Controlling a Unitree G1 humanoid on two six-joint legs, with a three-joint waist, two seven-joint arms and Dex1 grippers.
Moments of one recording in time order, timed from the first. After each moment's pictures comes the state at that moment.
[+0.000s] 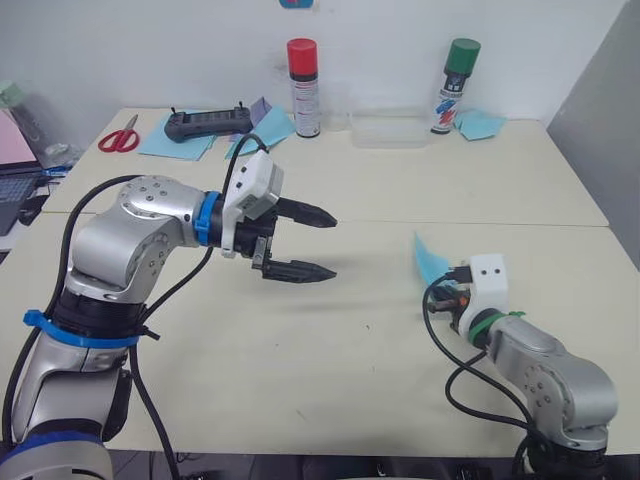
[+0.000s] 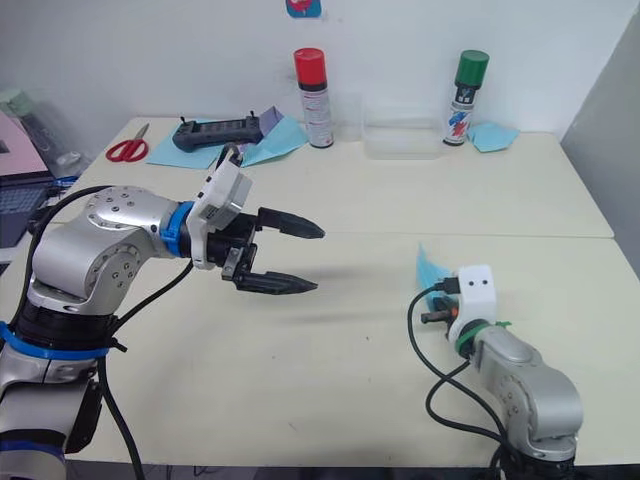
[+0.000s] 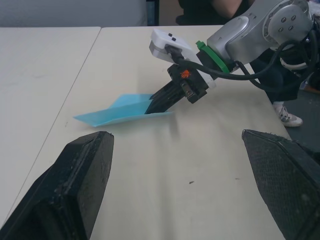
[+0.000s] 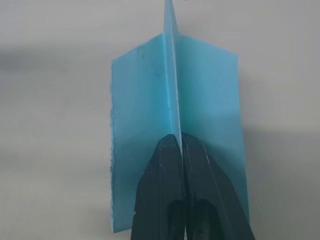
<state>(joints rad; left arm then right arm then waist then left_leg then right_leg) -0.76 0.79 -0.13 -0.16 -0.58 0.63 -1.31 -0.14 -0.17 -0.13 -0.67 0.29 1.26 0.12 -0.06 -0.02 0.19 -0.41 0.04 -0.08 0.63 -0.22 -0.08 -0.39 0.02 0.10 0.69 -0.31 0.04</state>
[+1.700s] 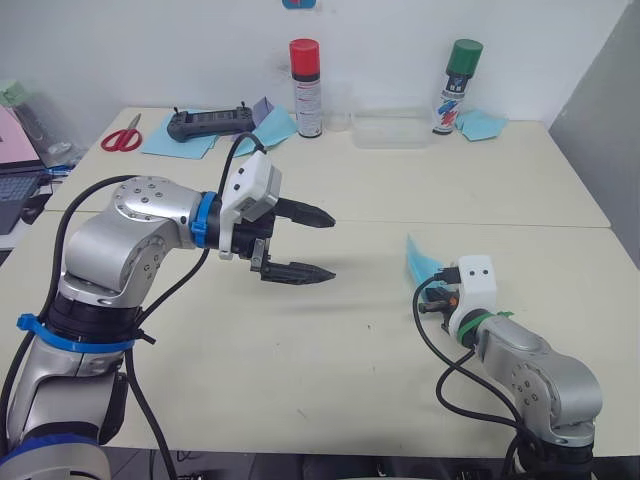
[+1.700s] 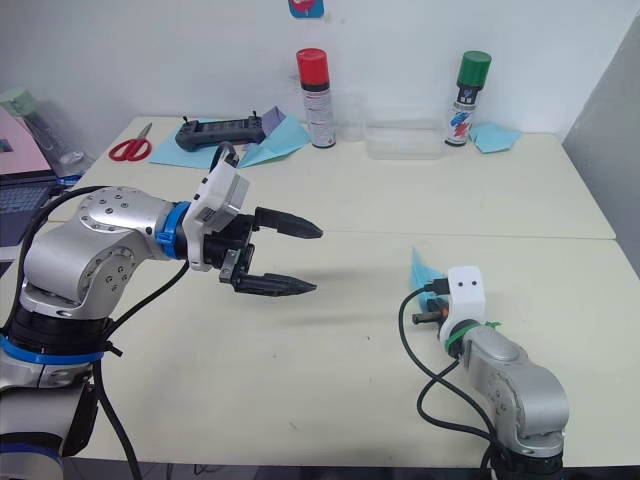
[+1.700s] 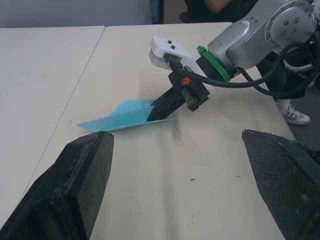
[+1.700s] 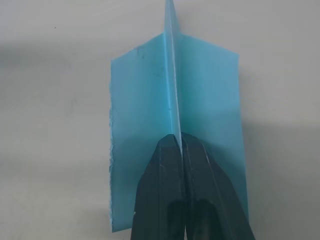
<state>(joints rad) -0.75 0.80 -0.12 -0.18 -0.58 0.63 -1.30 -0.15 -0.16 -0.10 -0.66 0.28 1.26 0.09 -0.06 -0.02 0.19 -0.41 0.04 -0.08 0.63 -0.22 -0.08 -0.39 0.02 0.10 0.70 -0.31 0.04</state>
